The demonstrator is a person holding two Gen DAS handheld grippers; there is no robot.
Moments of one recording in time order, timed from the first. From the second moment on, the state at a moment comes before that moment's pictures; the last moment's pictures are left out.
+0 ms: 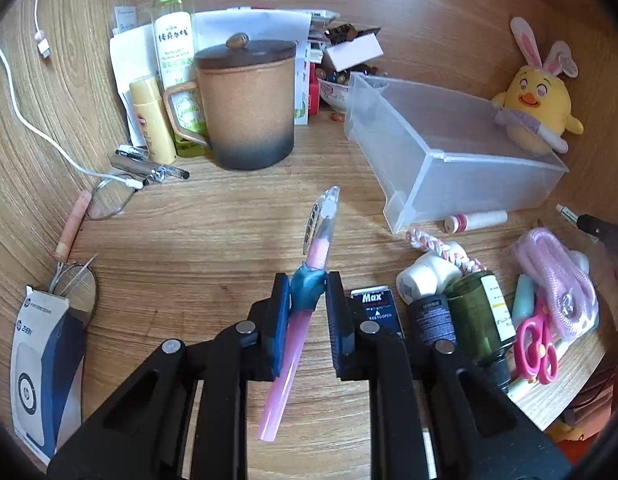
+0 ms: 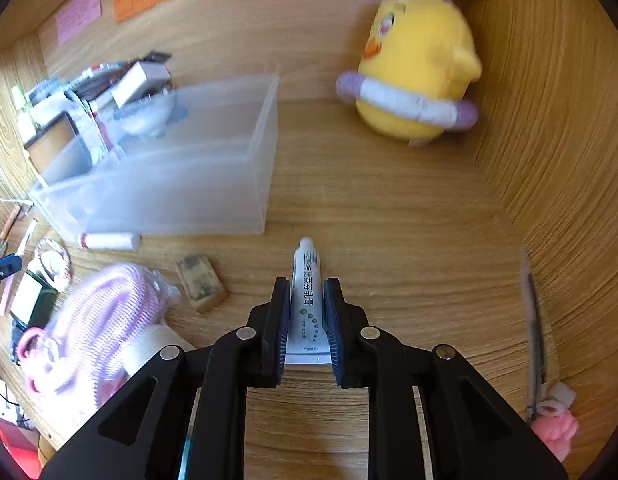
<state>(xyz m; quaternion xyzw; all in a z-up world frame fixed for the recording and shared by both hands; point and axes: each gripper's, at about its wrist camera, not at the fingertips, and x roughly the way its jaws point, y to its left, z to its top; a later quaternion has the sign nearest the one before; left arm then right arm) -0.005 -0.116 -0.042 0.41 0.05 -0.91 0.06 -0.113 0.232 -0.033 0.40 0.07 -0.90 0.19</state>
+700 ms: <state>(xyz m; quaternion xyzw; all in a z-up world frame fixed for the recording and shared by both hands) -0.052 -0.066 0.038 0.31 0.02 -0.95 0.01 -0.125 0.190 0.040 0.30 0.05 -0.91 0.27</state>
